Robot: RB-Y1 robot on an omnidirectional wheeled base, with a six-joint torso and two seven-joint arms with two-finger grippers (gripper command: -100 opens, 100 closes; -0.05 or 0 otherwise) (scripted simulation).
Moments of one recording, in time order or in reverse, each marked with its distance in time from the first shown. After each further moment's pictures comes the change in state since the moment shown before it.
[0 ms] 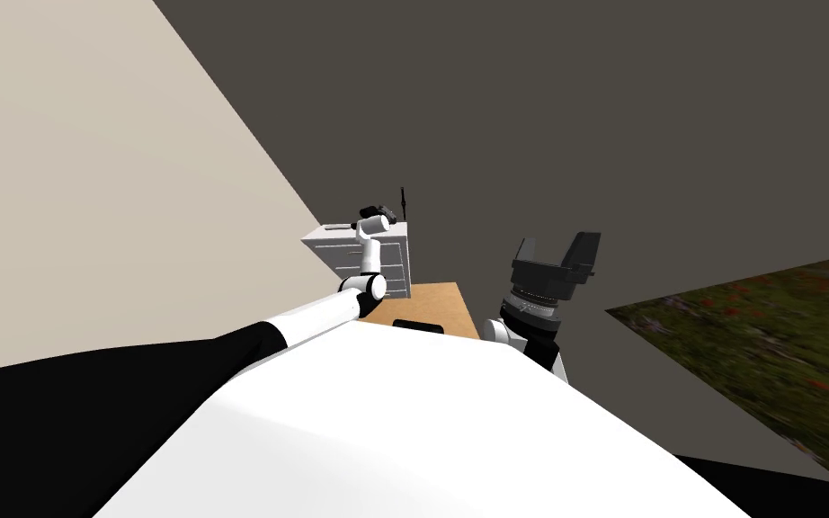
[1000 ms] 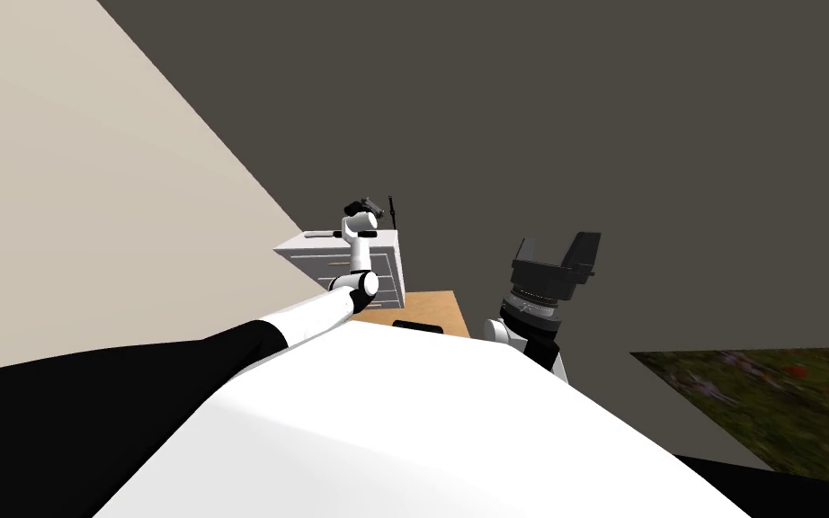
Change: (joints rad) left arm 0.017 0.105 0.042 -0.029 -0.023 -0.079 0.021; right arm 0.000 0.000 0.000 0.000 0.000 0.000 0.000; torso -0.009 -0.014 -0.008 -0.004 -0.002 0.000
